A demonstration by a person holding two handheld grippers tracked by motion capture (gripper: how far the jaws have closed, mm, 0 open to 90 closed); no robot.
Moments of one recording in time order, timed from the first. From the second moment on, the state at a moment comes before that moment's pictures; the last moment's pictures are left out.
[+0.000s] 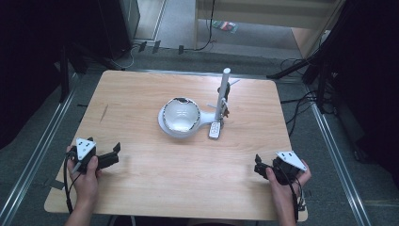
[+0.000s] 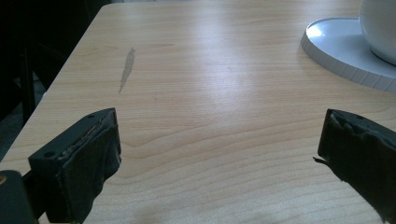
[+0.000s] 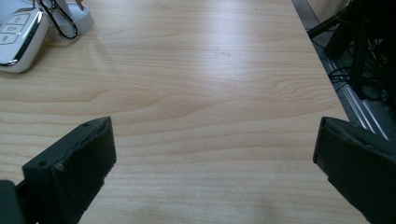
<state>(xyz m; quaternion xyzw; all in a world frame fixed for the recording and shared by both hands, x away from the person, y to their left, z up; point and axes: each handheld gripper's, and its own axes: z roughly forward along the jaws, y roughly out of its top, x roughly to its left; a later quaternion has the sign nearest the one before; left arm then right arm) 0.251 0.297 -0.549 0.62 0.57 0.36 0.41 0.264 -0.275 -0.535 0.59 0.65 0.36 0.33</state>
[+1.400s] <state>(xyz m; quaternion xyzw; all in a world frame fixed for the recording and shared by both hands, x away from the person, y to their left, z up) 0.251 0.297 -0.549 0.62 0.57 0.36 0.41 0.227 -0.330 -0.546 0.61 0.63 0.34 0.33</state>
